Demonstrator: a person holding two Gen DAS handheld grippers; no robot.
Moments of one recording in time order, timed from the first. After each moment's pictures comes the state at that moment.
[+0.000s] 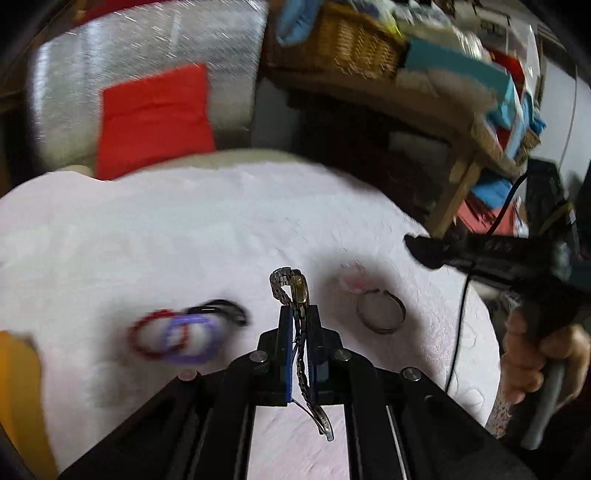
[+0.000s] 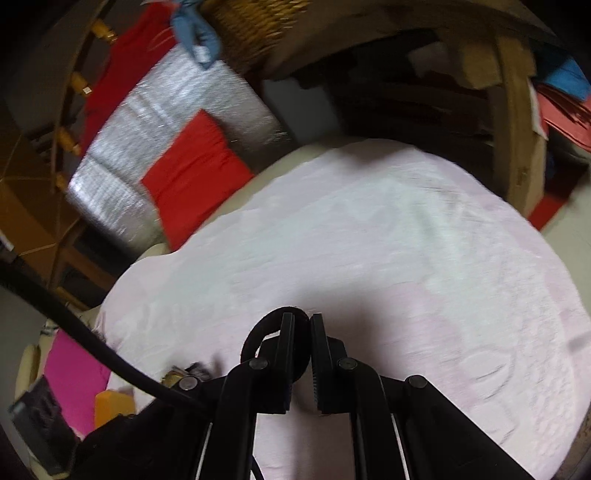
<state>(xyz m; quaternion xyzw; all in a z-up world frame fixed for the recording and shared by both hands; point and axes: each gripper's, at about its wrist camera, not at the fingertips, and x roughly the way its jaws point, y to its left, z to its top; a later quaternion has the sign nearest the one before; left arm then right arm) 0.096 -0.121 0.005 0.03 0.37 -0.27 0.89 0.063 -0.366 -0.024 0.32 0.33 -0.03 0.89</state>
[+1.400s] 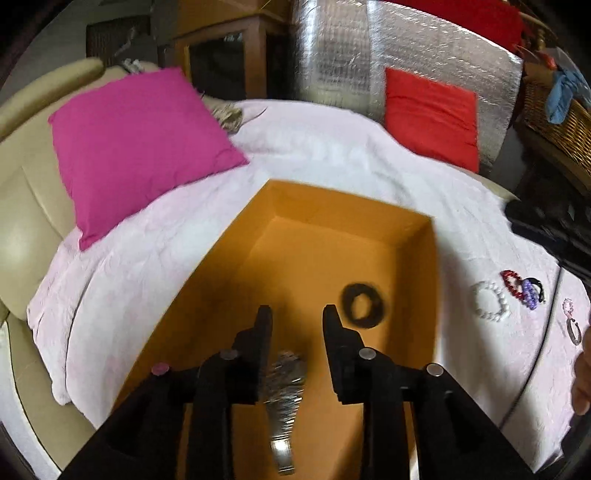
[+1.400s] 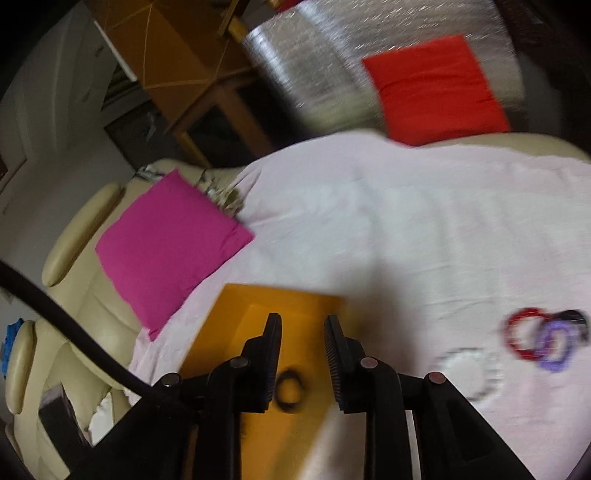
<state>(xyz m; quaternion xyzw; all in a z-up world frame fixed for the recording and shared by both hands) 0.039 0.197 -0.018 -0.05 0.39 0.10 0.91 0.133 0.010 0.016 0.17 0.36 0.24 0.89</state>
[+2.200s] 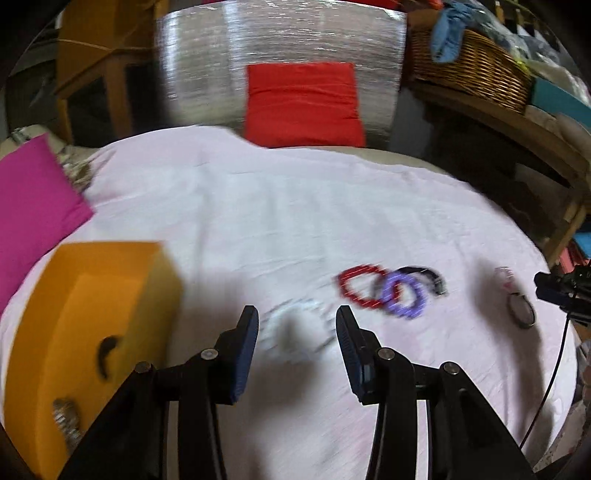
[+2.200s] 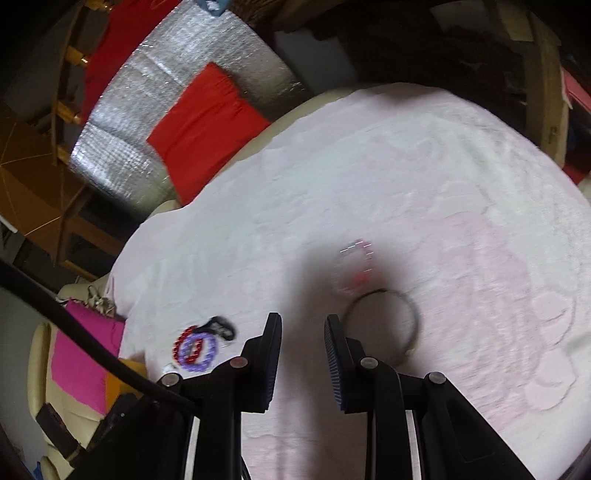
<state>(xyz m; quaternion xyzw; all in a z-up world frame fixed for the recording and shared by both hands) 0.107 -0.002 -0.032 0.01 0.38 -0.07 0.92 0.081 -0.346 -0.066 0.34 0.40 0.01 0.85</state>
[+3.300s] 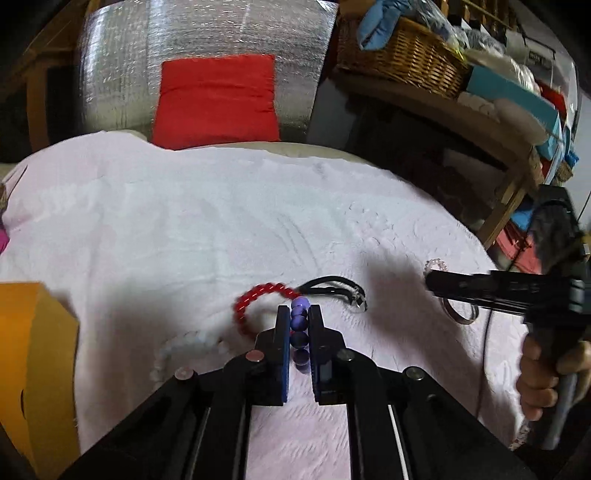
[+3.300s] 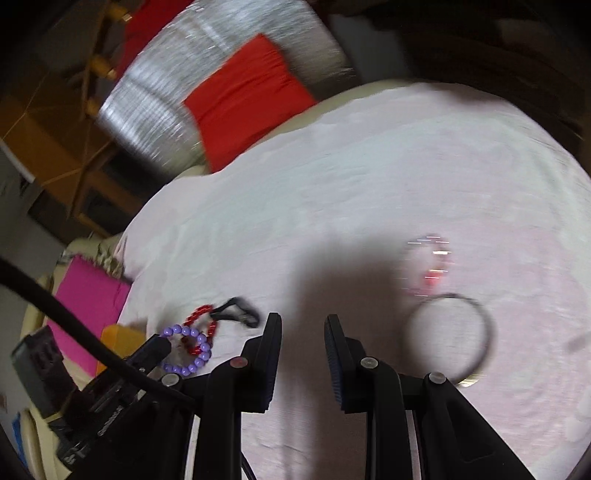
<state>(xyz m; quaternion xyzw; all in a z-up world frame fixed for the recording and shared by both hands) 0.126 -0.031 -0.034 -0.01 0.38 -0.21 0.90 0.116 -0.289 -0.072 0.28 0.41 0.09 0.87</state>
